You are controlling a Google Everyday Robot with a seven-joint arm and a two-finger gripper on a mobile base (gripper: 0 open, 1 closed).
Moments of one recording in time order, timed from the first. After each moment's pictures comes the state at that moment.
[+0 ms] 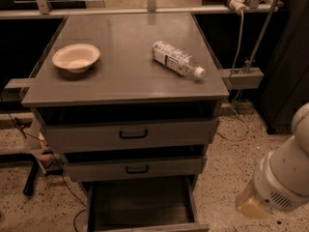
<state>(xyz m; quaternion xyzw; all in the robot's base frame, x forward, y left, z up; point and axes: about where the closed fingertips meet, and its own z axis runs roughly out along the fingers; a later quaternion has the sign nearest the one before) 0.314 -0.206 0.754 -0.51 0.86 0.09 0.06</state>
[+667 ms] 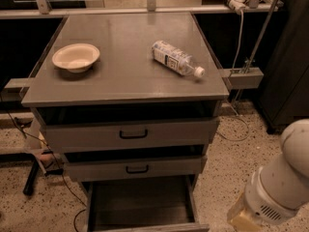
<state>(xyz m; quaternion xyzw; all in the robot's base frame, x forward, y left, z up) 0.295 -0.194 0.711 -0.50 0.86 0.13 0.04</state>
